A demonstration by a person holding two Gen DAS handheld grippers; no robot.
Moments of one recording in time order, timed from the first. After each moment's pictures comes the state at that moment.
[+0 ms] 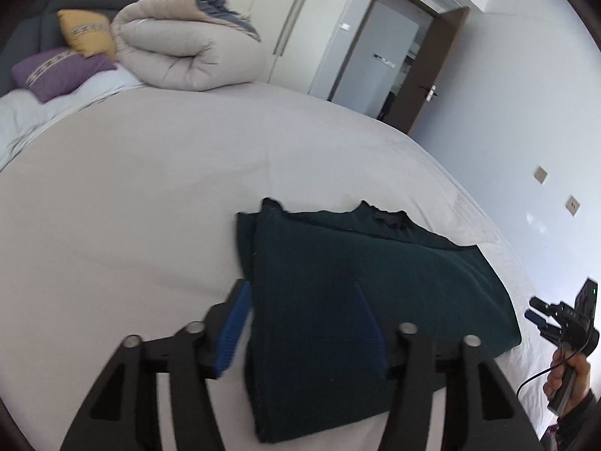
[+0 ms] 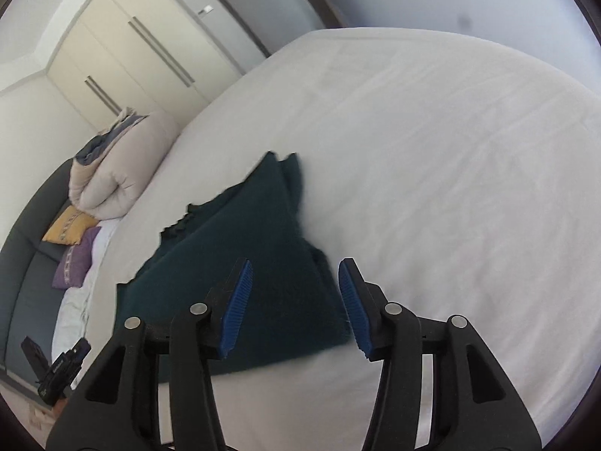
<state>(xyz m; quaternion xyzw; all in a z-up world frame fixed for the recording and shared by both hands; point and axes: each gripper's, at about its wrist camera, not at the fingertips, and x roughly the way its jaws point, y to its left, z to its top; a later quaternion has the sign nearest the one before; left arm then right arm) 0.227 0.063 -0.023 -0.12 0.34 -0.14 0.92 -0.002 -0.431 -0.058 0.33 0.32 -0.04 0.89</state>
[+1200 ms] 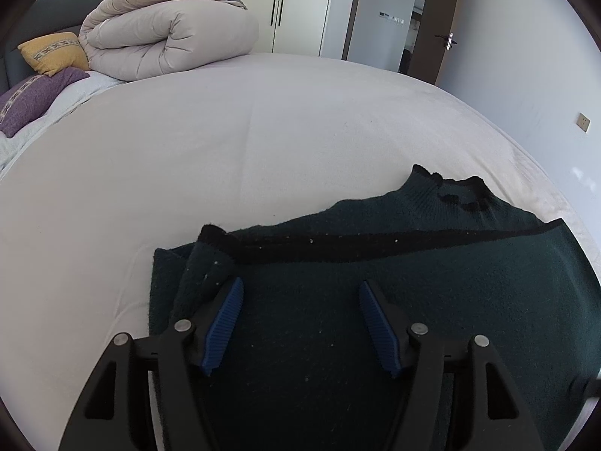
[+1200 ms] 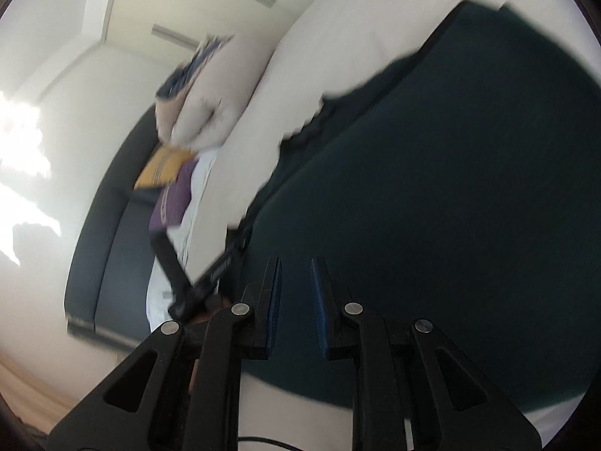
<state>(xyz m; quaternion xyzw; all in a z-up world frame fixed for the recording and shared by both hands) 0.355 -0.005 -0.107 -0.03 0.39 -0.08 0.92 0.185 -0.277 -0.124 0.39 0.40 0.22 0.80</state>
